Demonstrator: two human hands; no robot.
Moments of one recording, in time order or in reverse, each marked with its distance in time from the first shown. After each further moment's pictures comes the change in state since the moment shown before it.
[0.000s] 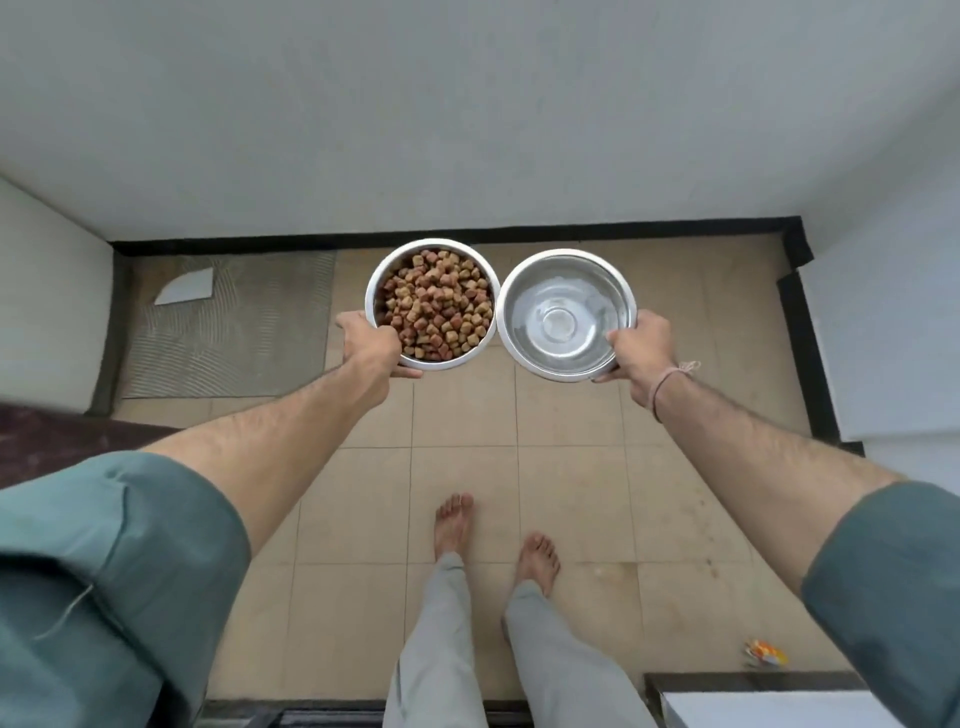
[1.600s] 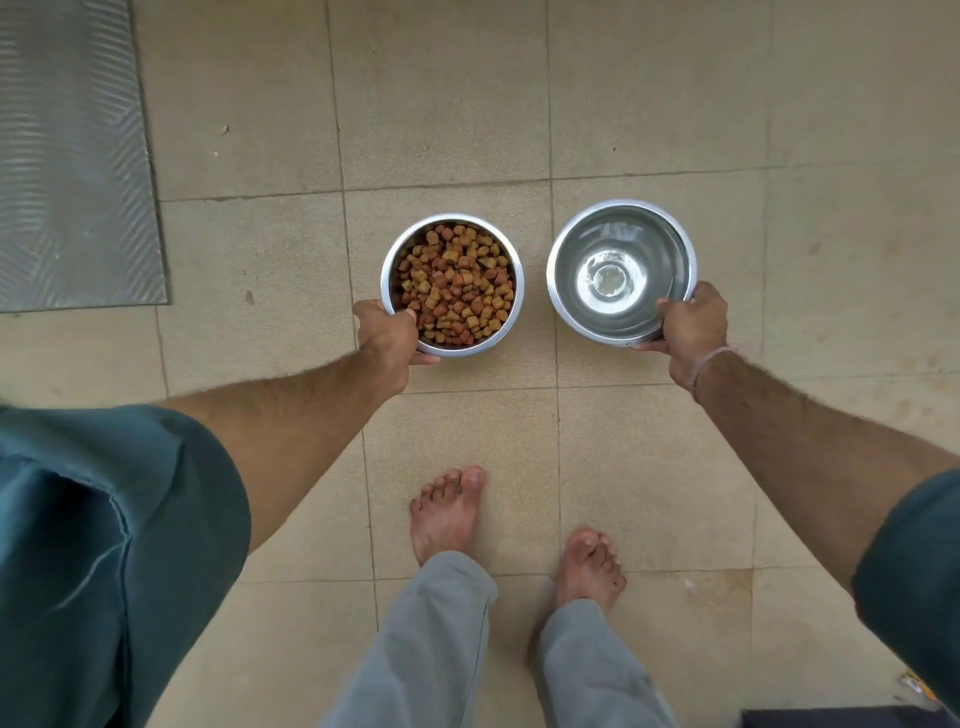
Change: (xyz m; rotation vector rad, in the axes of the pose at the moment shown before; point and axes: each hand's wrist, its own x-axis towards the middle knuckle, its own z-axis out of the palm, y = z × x) left_hand 0.331 -0.381 0.211 0.126 -0.080 -0.300; right_hand 0.322 0.372 0.182 0.041 0.114 0.326
